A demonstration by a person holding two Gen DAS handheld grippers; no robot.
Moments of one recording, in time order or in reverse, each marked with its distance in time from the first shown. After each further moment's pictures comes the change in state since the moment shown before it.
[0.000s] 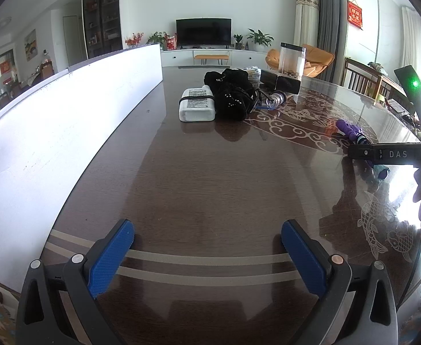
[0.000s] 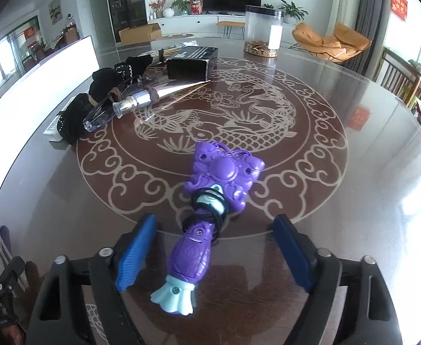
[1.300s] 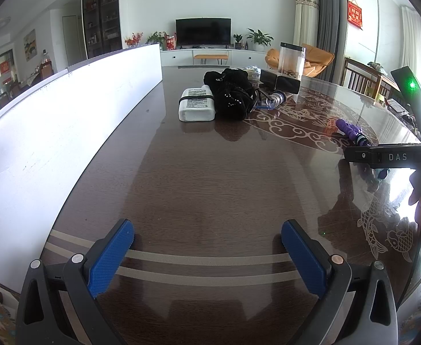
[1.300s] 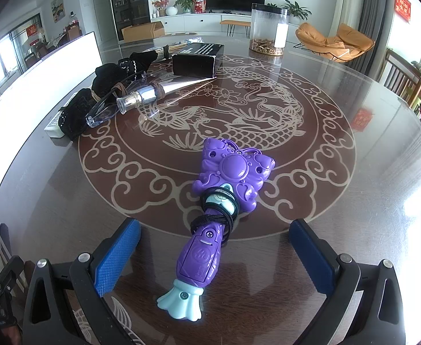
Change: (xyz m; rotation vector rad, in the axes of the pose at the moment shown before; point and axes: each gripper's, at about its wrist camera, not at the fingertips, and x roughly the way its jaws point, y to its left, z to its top) left arm -0.001 0.001 -0.001 0.002 0.001 -0.002; right arm 0.004 0.005 0.002 -0.009 0.012 0.009
